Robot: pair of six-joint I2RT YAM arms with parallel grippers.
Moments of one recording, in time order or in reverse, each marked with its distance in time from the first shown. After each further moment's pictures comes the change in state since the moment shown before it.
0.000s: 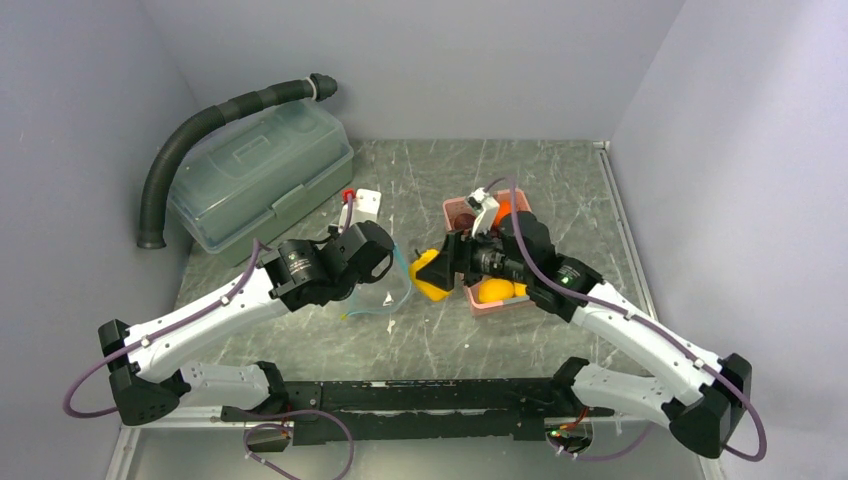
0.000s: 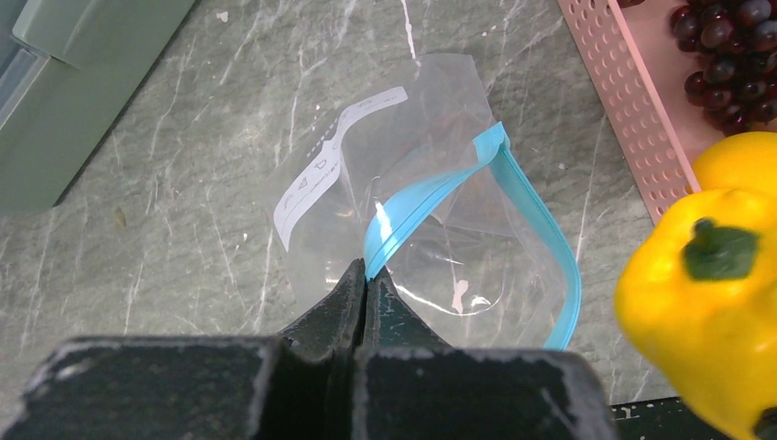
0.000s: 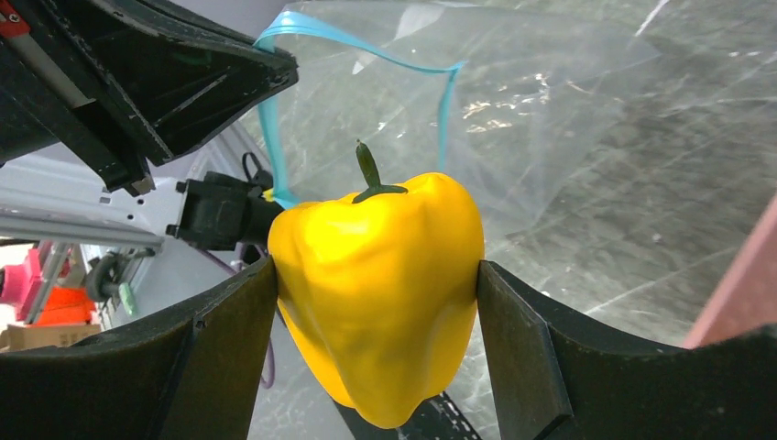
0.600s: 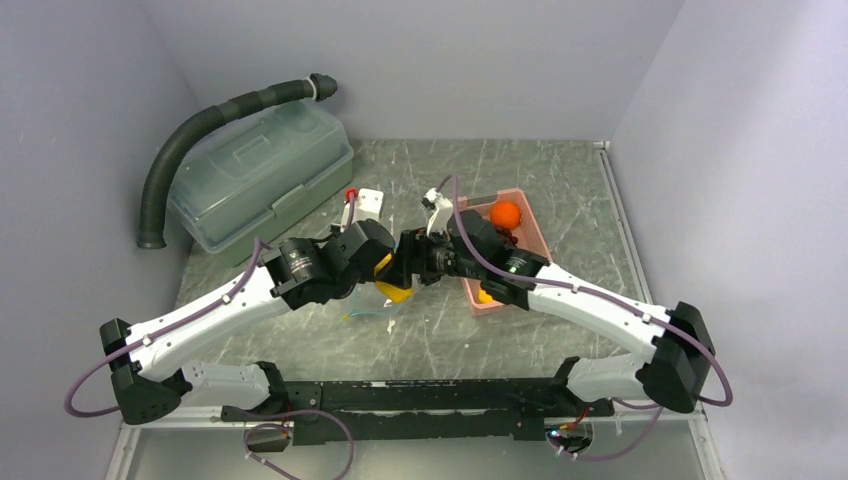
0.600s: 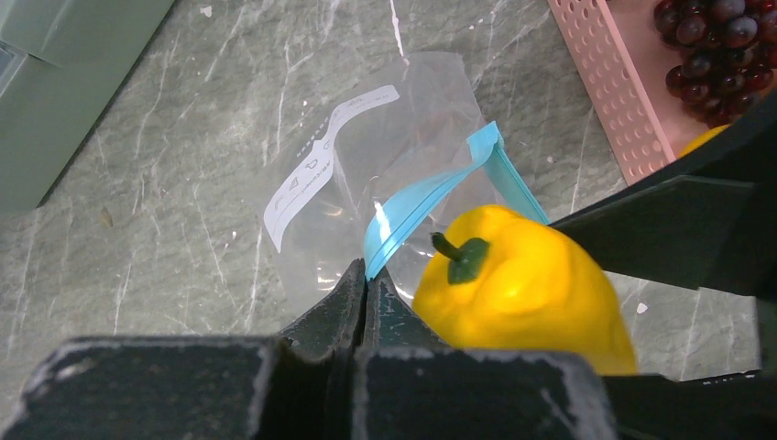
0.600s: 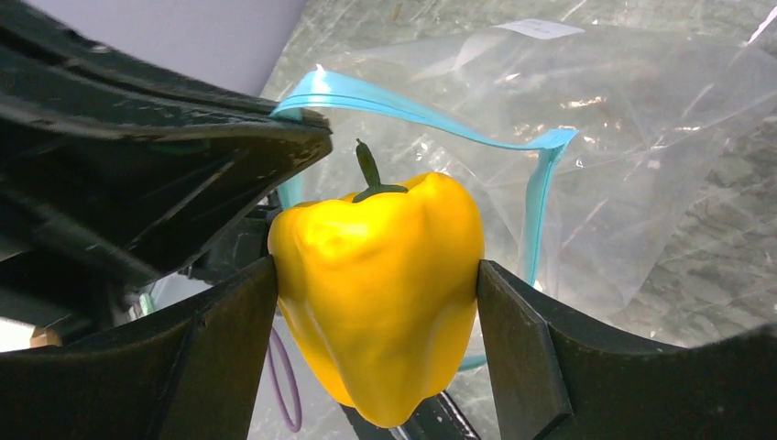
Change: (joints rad) left arm 0.004 0.010 0.011 0.000 0.032 0.000; right arm 0.165 0.255 0.080 0.175 0.080 0.095
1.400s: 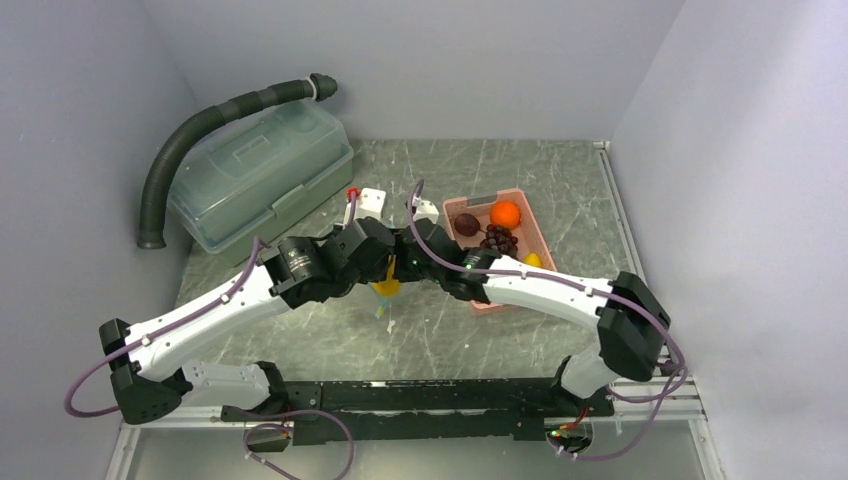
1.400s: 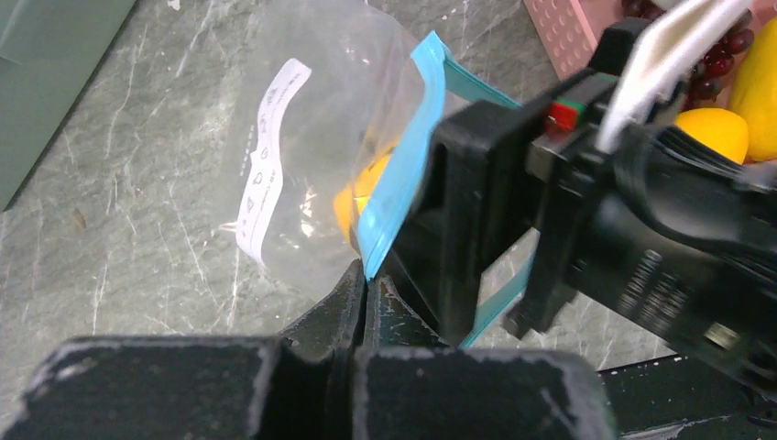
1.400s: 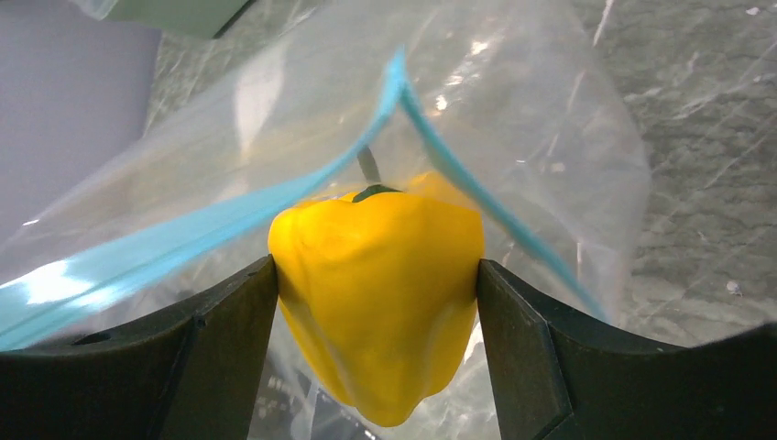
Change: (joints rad) left arm 0.001 0.003 0.018 0.000 0.051 -0.001; right arm 0.087 0.251 0.093 -0.013 0.360 0.129
